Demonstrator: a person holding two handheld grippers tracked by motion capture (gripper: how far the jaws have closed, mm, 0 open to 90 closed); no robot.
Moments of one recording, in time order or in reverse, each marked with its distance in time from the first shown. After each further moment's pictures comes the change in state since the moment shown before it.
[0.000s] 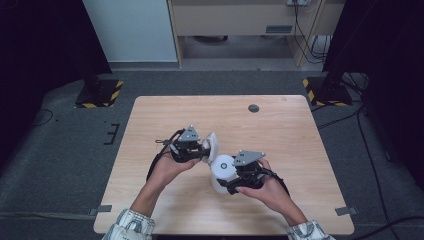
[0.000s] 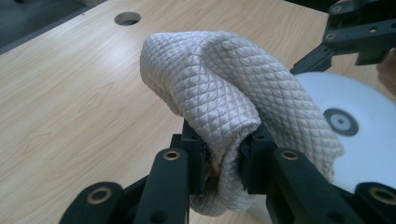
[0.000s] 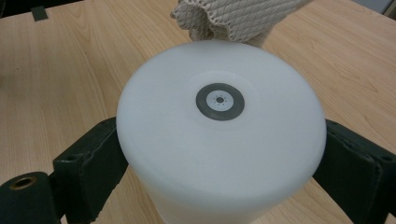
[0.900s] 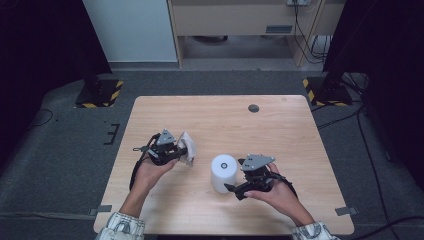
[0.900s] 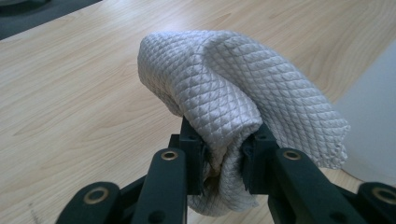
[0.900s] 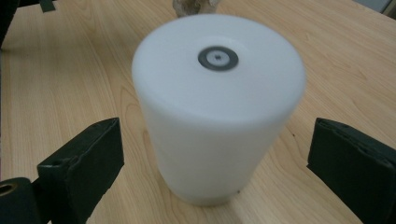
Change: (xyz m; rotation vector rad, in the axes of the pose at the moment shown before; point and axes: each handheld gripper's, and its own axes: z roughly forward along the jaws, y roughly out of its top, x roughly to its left) left arm 0.038 -0.053 -0.028 0.027 0.209 -0.120; right arm -0.001 -0.016 -0.021 -0.009 0.003 -0.011
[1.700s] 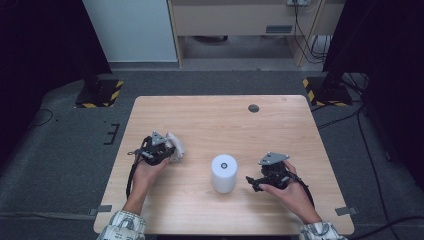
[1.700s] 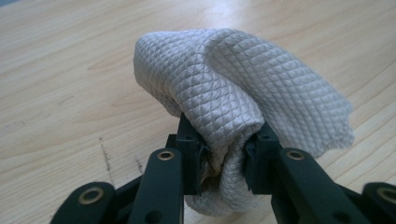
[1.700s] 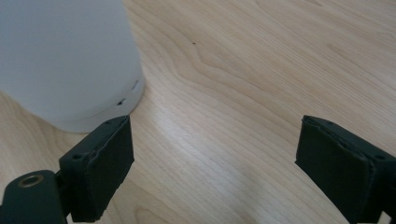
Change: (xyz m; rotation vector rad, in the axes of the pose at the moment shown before) left arm 0.030 -0.035 0.019 0.079 0.199 -0.083; right arm -0.044 -0.047 -0.012 0.167 -0.229 0.158
